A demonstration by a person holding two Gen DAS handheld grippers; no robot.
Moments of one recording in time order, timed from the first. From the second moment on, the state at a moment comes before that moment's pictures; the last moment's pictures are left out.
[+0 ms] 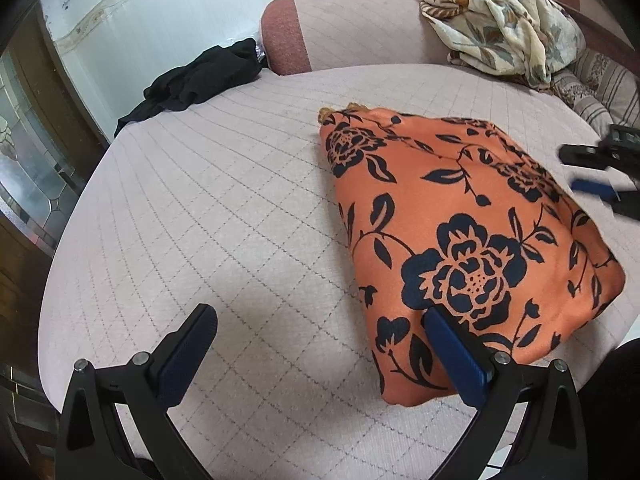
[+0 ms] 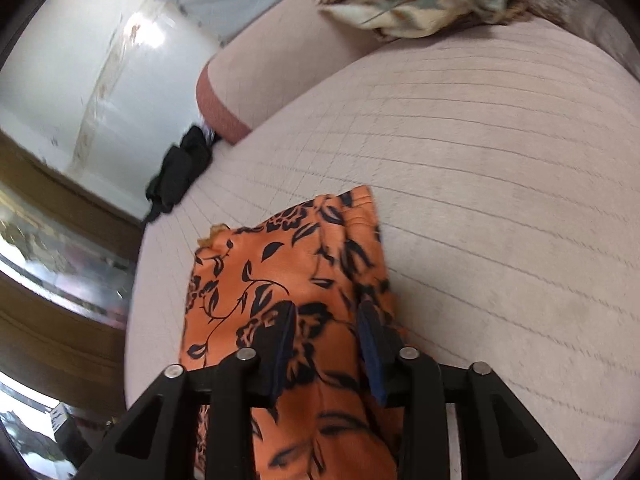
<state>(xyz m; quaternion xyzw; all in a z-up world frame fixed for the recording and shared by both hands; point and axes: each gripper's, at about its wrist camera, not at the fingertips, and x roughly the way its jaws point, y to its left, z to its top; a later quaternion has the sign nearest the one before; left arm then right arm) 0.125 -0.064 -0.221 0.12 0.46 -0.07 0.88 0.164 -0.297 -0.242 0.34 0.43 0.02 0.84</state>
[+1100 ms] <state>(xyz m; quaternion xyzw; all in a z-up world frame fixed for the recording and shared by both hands) 0.197 -0.084 -0.257 -0.03 0.56 -0.18 0.81 0.184 -0.300 -0.299 0.43 0.48 0.11 0.76</state>
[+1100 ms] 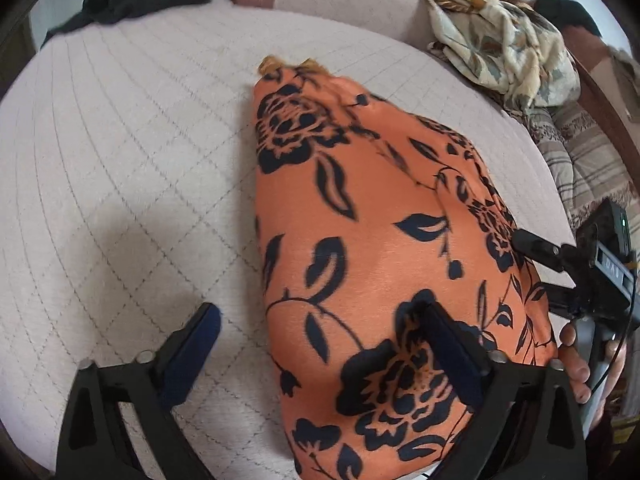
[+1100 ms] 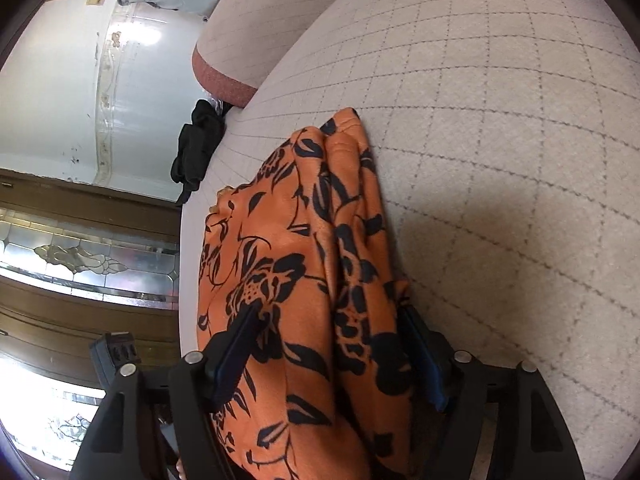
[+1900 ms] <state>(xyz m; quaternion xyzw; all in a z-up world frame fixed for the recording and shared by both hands) 0.189 -0.121 -0.248 0.04 0.53 -0.15 0.83 0.190 -0.272 -0.294 0.38 0.49 0.11 0.78</state>
